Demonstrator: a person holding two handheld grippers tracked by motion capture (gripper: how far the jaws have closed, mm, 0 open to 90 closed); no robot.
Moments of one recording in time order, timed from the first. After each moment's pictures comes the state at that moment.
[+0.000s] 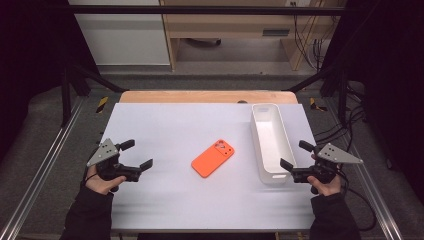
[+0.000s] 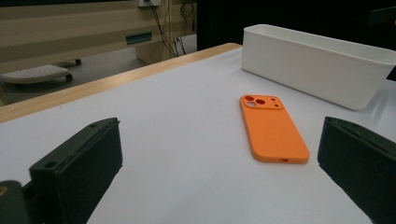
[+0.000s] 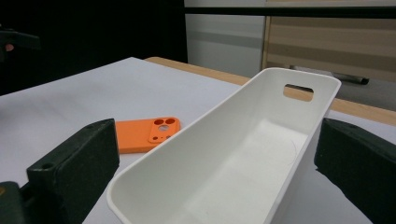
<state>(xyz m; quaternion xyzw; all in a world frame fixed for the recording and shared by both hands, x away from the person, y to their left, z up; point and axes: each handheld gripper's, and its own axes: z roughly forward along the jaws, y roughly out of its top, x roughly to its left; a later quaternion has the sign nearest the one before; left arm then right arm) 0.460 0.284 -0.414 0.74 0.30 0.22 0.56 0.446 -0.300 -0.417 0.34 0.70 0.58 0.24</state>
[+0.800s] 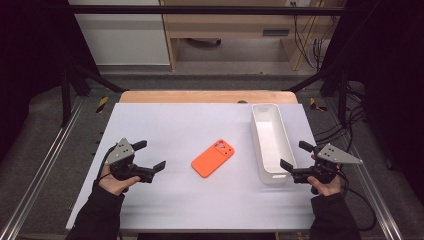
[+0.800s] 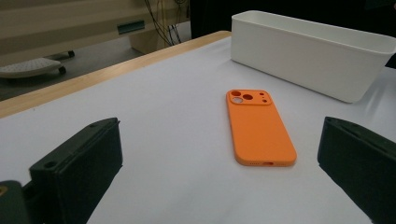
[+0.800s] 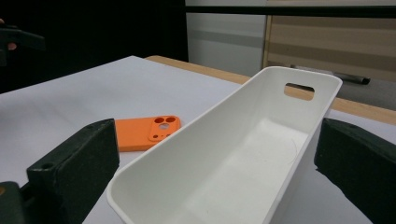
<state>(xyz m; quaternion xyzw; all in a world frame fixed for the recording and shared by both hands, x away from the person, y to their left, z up) 0.459 0.248 -0.410 0.76 0.30 0.21 0.53 0.446 -0.300 -0.419 0.34 0.70 0.58 0.24</state>
